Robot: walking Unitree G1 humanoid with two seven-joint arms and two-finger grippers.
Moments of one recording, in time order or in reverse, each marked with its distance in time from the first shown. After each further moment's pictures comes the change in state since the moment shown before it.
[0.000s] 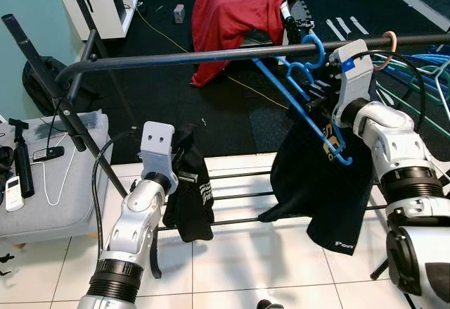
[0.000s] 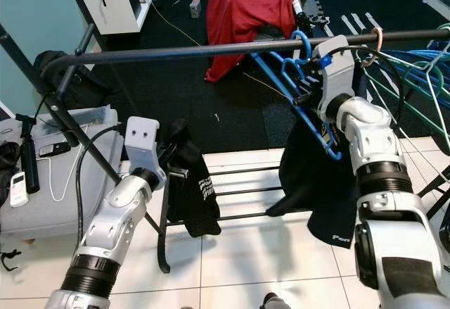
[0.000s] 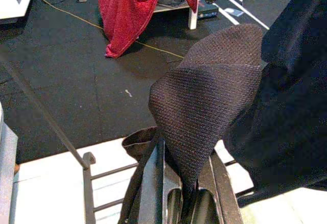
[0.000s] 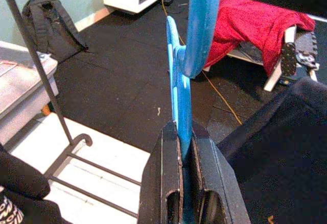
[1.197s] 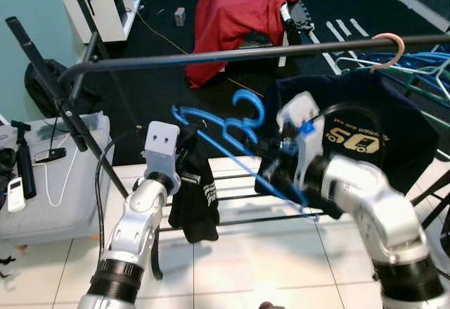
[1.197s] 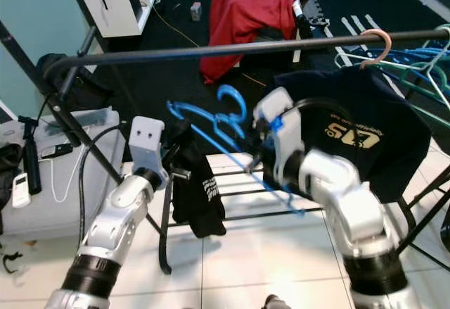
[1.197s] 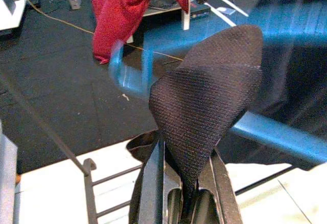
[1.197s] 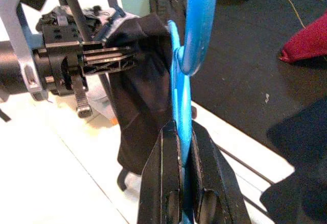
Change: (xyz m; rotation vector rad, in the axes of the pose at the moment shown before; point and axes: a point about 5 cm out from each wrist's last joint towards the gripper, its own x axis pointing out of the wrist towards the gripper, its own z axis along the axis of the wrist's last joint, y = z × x) left arm 0.000 -0.006 0.000 0.035 -0.003 -0.045; right arm -0.058 0.130 -0.023 0.094 0.078 0.418
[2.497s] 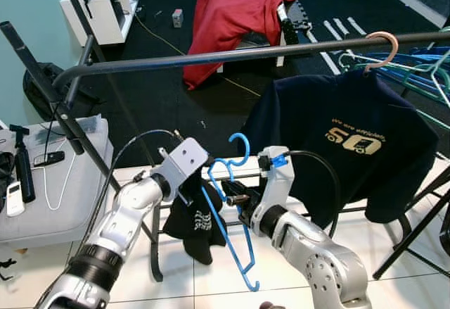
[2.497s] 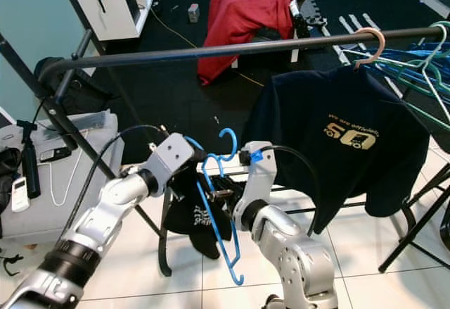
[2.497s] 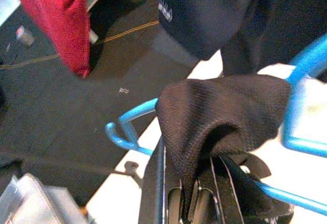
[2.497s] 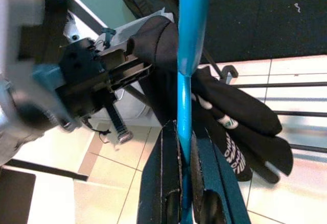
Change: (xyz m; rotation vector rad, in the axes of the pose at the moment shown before) left arm 0.013 0.006 -0.011 0.507 0.134 -0.297; right arm 0.027 0.076 -0.037 0.615 0.040 -0.156
